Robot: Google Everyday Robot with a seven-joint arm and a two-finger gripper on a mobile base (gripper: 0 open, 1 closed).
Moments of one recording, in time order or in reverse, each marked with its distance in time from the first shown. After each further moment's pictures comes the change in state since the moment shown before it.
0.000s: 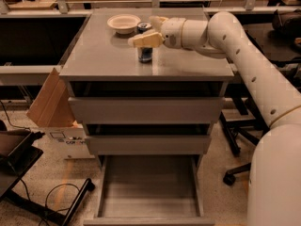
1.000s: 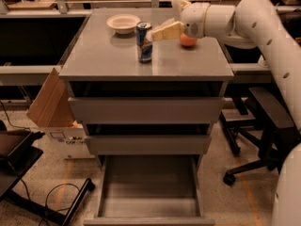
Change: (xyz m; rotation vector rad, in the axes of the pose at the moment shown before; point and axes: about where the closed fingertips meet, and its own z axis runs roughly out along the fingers) arm -0.044 -0.004 -0.074 0.068 0.028 -0.121
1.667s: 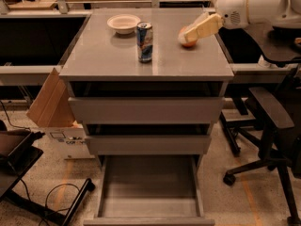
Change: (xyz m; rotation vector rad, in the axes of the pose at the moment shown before) arm -0.027 0.020 -0.098 0.030 0.233 -0.131
